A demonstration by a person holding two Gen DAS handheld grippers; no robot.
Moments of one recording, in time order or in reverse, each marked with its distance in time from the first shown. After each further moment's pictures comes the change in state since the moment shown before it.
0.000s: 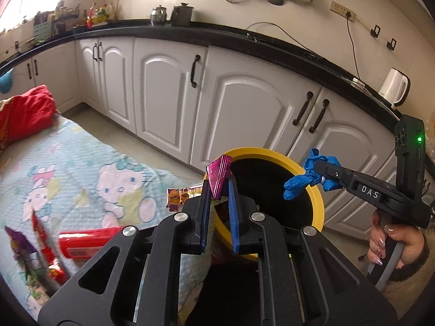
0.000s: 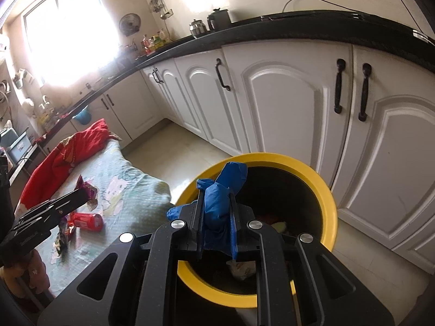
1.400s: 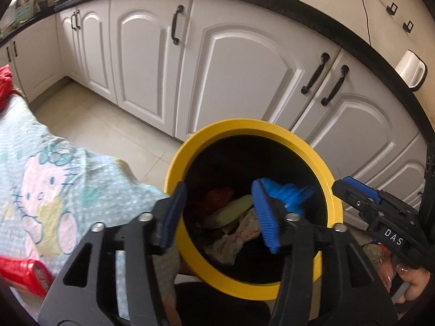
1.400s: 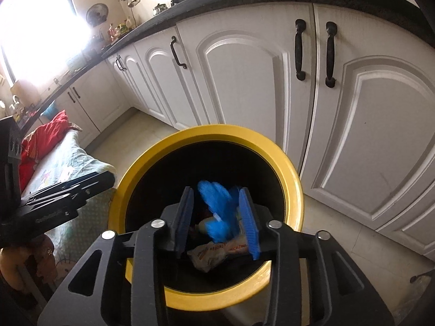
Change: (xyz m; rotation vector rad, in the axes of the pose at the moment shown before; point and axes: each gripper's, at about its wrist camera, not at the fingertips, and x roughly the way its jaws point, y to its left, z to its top) left arm 0.115 -0.020 0.002 -0.017 0.171 -0.016; right arm 0.029 -0.046 -0.023 0.057 0.059 -0.140
